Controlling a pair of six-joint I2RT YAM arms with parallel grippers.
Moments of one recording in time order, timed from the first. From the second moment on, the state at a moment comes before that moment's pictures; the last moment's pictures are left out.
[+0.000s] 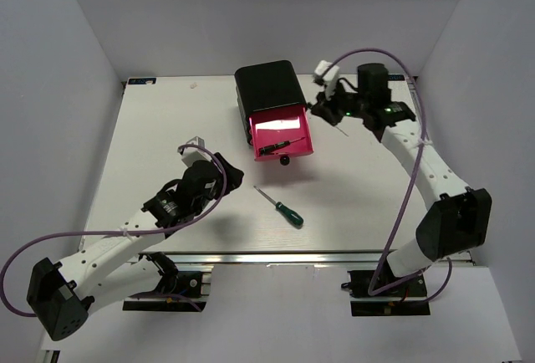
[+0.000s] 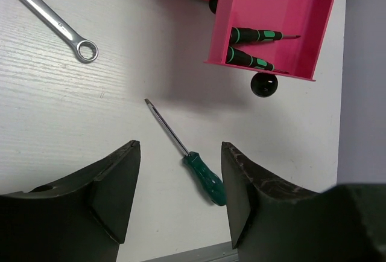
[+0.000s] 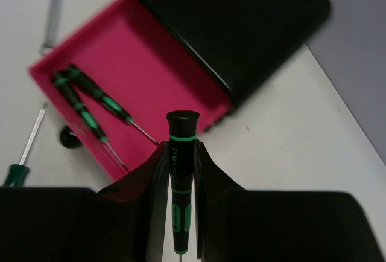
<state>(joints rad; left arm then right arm) -0.76 0.92 0.67 -0.29 -0.38 -0.98 0.30 1.50 1.40 -0.40 -0.56 -0.52</state>
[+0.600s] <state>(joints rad) -0.76 0.88 0.64 -0.29 -0.38 -1.00 0.52 1.91 1.73 -0.53 -0.59 -0.63</state>
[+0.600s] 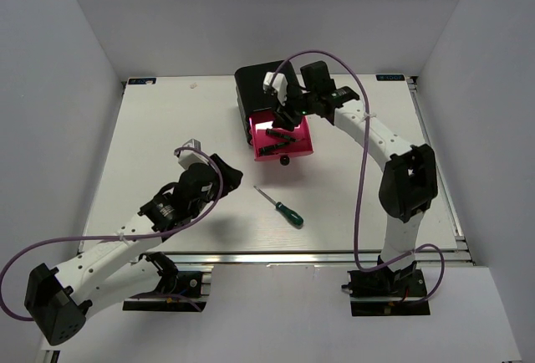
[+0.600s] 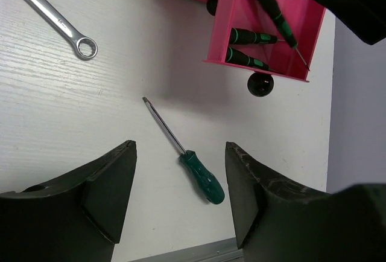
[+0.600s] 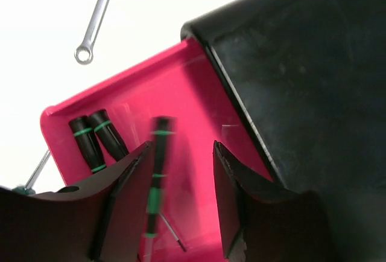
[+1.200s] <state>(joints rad) -0.75 0.90 0.64 -0.29 -0.37 -1.00 0.51 1.54 1.53 -1.07 -0.84 -1.29</state>
